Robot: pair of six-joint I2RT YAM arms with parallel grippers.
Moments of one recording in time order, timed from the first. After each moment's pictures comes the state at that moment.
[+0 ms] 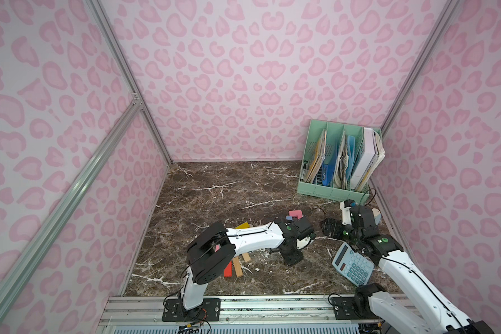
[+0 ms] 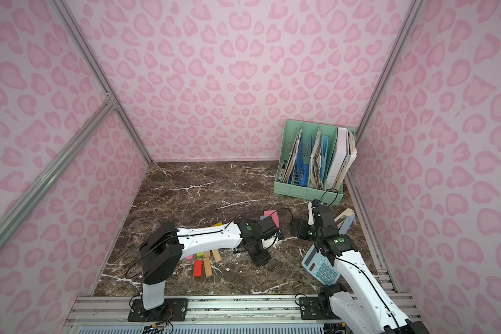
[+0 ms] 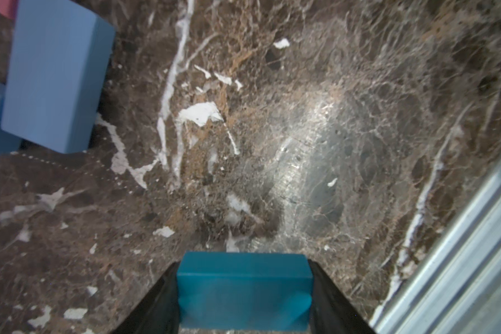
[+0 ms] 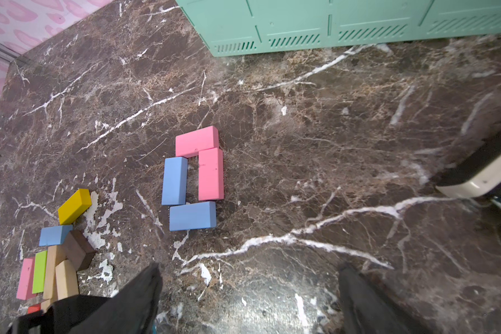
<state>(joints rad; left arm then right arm) -1.09 1.97 1.42 -0.78 0.06 -0.02 0.28 0.89 0.60 -0.51 -0.11 0.42</state>
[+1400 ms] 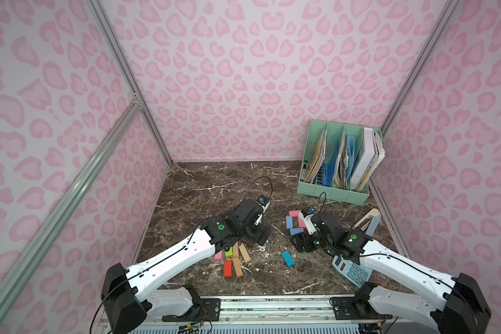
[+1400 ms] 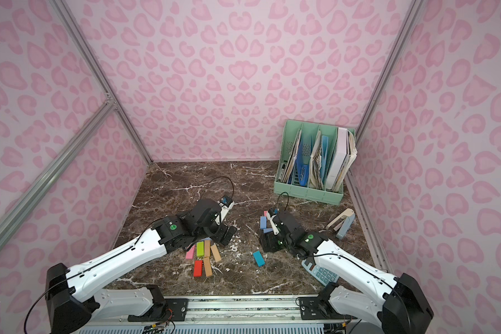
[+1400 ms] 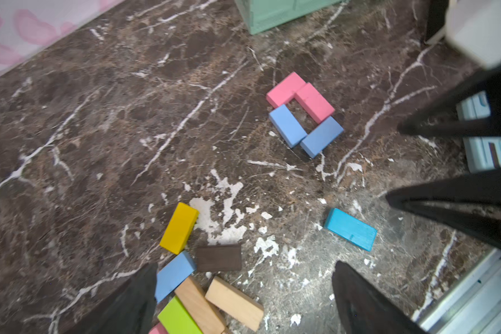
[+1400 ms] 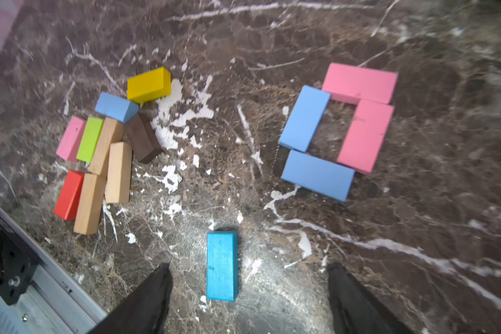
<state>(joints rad) -0.84 1.21 1.07 -0.69 -0.19 -0.21 0.83 1.13 0.69 -0.46 -0.02 0.39</state>
